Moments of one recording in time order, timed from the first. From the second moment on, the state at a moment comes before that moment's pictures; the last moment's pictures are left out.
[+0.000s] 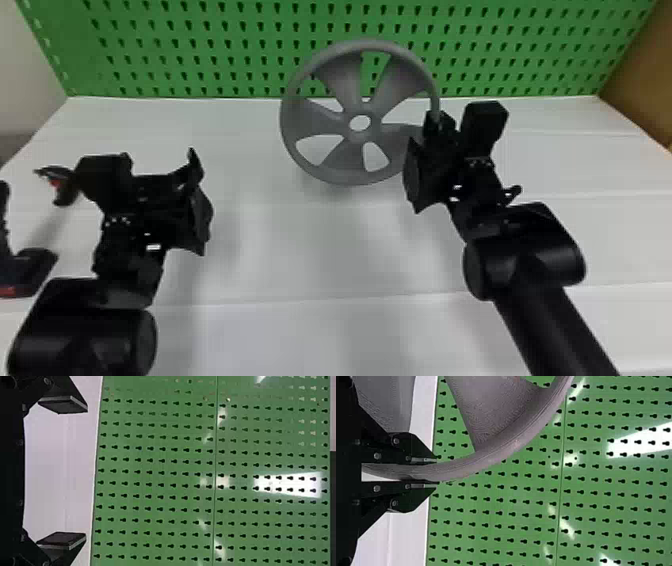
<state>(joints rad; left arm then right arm) -0.01 0.13 -0.03 -1.58 0.15 -0.10 0.12 -0.31 -0.11 0.18 -1.37 -0.11 0.03 -0.10</state>
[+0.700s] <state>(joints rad) 0.00 0.13 -0.02 -1.58 0.15 -0.08 0.06 -0.27 -0.11 0.16 -1.37 -0.10 0.02 -0.10</state>
